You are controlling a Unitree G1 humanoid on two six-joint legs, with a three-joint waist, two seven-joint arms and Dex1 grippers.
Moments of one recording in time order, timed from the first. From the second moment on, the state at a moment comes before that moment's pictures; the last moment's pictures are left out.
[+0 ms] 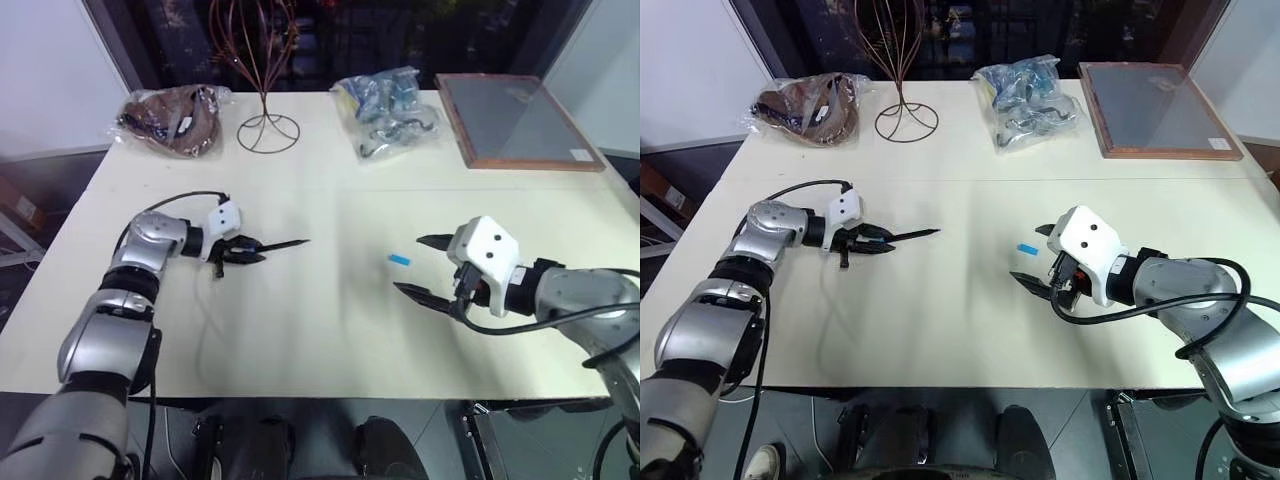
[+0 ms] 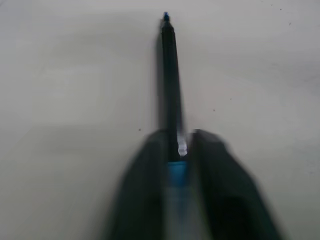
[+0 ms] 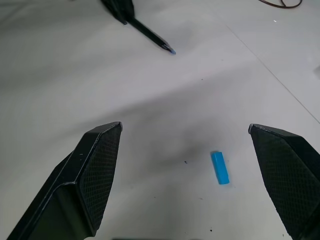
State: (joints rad) left arm -0.95 0.56 -0.19 1.11 0.01 -0.24 -1.32; right arm -0.20 -0.89 -0.13 -0.72 0.48 0.84 0.71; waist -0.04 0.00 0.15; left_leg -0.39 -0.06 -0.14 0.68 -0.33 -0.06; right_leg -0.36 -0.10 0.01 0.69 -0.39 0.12
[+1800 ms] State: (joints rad) left arm -0.36 0.79 0.10 -0.30 -0.39 0.56 -1.00; right arm -0.51 -0.72 0.15 0.23 0.13 0.31 0.98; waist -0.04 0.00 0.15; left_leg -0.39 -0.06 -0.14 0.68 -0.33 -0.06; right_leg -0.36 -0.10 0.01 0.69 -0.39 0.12
